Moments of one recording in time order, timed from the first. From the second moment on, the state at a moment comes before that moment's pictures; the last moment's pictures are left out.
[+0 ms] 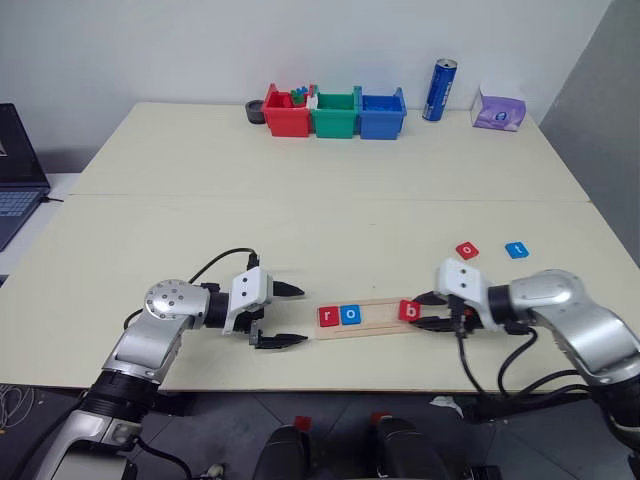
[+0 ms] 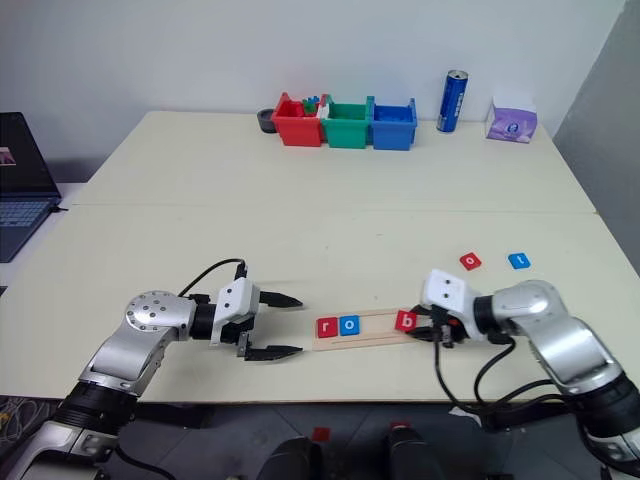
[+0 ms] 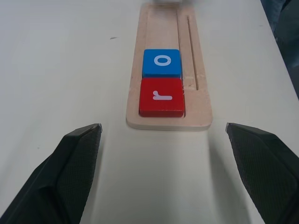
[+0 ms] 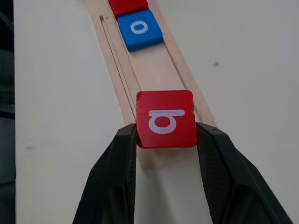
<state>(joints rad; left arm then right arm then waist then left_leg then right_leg) -0.33 0.70 -0.17 0.13 -0.23 0.03 -1.28 -0.41 -0.80 0.33 -0.31 0.18 0.63 1.06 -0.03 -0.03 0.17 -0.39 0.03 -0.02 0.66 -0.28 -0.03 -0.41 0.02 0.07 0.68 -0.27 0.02</state>
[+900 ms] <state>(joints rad) -0.33 0.68 -0.17 0.08 -0.22 0.05 -1.26 -0.57 -0.68 0.48 -0.15 0.06 0.59 1.11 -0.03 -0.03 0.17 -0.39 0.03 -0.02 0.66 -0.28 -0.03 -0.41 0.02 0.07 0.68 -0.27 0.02</state>
